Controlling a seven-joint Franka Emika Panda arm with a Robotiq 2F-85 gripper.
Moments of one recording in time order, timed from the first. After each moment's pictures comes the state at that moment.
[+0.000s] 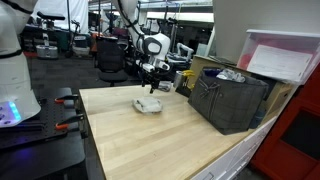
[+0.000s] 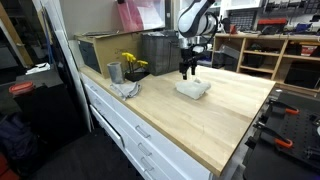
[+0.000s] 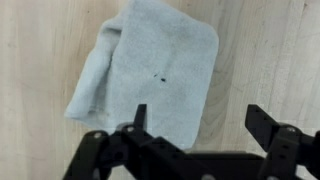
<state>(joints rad) -0.09 0.52 0.03 -1.93 0.03 2.32 -0.16</state>
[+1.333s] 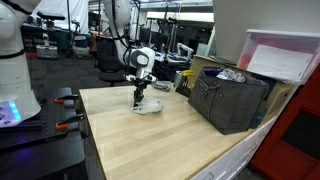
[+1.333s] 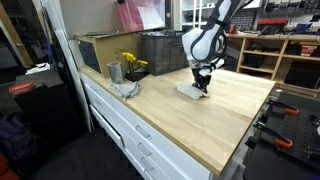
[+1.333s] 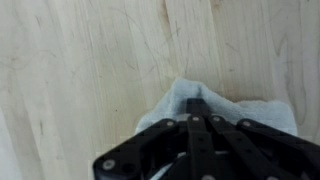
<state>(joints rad) 0.10 0.57 -0.15 -2.13 -0.19 2.48 0.36</state>
